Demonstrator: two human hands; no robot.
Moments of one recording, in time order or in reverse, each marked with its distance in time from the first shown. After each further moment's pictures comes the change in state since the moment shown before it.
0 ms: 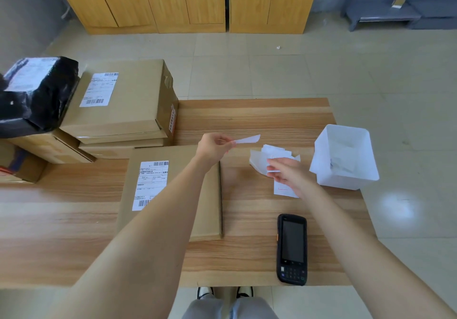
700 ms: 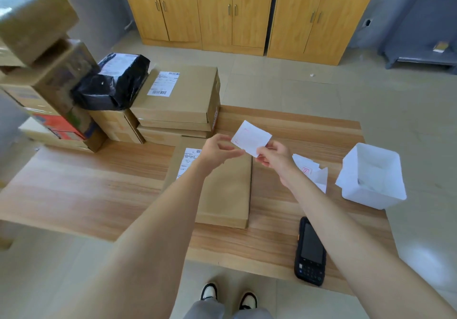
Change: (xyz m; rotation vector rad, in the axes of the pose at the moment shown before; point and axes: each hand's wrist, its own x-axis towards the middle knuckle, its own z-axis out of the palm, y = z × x) left_hand -0.085 -0.026 -0.077 -0.171 0.036 -0.008; right_hand -0.061 -0.039 0.108 -0.086 -0.096 -0.285
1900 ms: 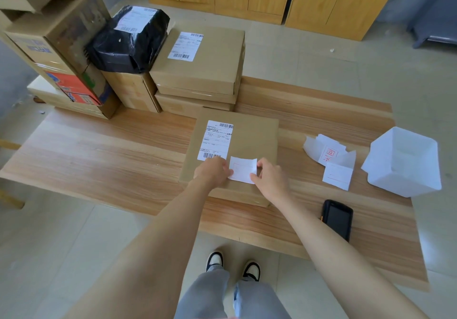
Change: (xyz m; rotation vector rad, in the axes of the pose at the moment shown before) left_hand -0.023 -0.111 -0.030 0.733 -0.051 -0.204; right_hand -0.030 0.093 0.076 -0.945 -0.033 -0.107
